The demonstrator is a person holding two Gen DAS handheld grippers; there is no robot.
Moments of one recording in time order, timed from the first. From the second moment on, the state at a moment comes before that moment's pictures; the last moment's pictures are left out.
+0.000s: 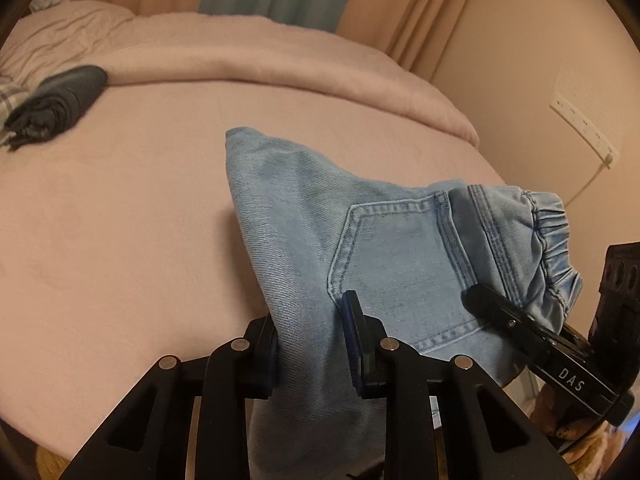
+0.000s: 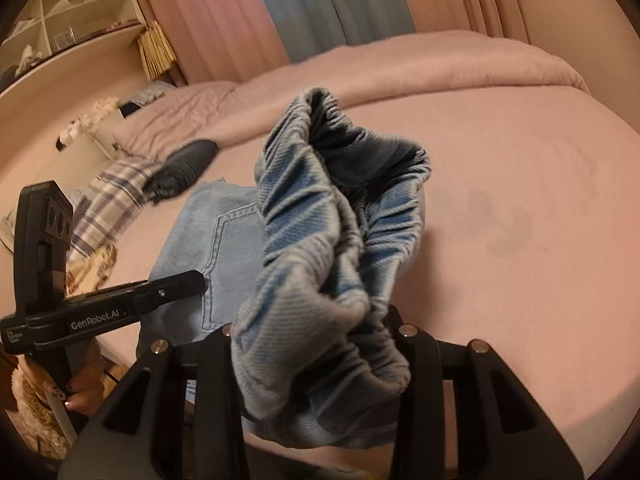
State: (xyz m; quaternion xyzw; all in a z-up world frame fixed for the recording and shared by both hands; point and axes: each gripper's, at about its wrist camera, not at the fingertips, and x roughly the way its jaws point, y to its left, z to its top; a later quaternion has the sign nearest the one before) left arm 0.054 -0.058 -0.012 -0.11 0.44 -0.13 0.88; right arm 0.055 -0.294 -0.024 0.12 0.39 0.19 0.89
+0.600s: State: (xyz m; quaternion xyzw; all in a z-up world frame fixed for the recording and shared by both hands) left arm 0.100 -0.011 -0.059 -0.14 0.47 -0.07 0.87; right arm 0.110 -0.247 -0.086 0.16 0.46 0.20 0.85
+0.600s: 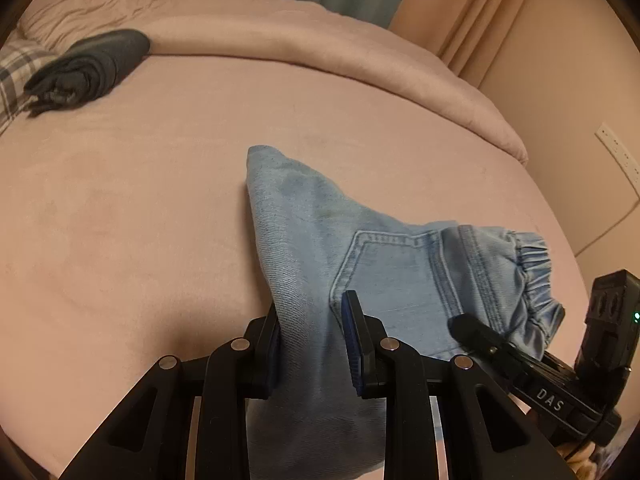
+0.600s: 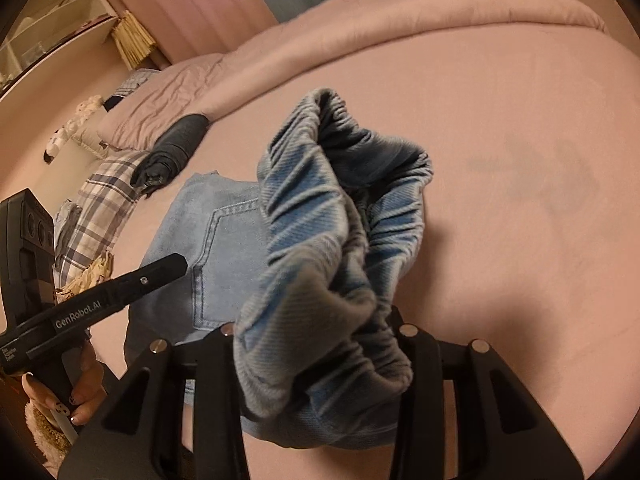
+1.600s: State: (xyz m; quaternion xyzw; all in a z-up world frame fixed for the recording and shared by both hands) left arm 0.033 -0.001 -0.021 -0.18 0.42 -0.04 0.89; right arm 0.074 -0.254 -0.039 0.07 0.41 0.11 0.90
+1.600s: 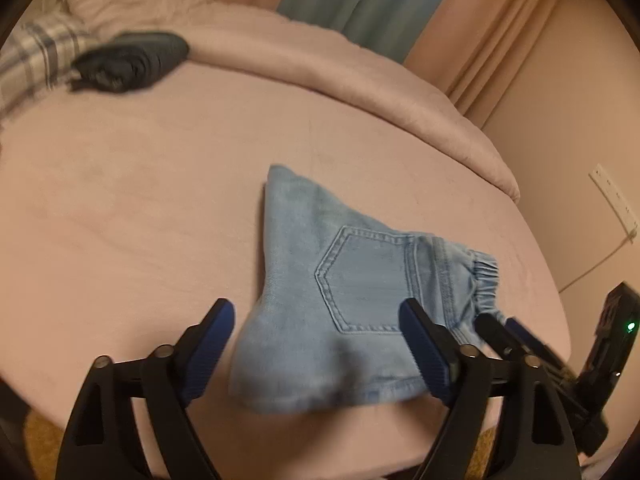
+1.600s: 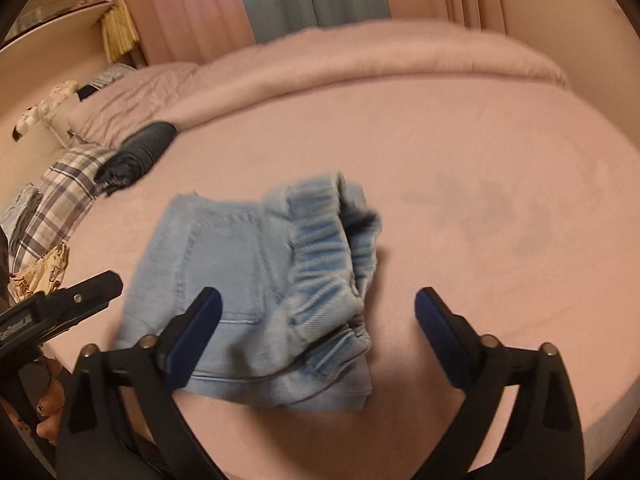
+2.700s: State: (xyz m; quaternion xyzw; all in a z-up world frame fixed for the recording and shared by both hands) left arm -0.024 -0.024 0.015 -0.10 0.39 0.03 0.92; right arm 0.009 -0.223 0.028 0.01 0.34 0.08 0.94
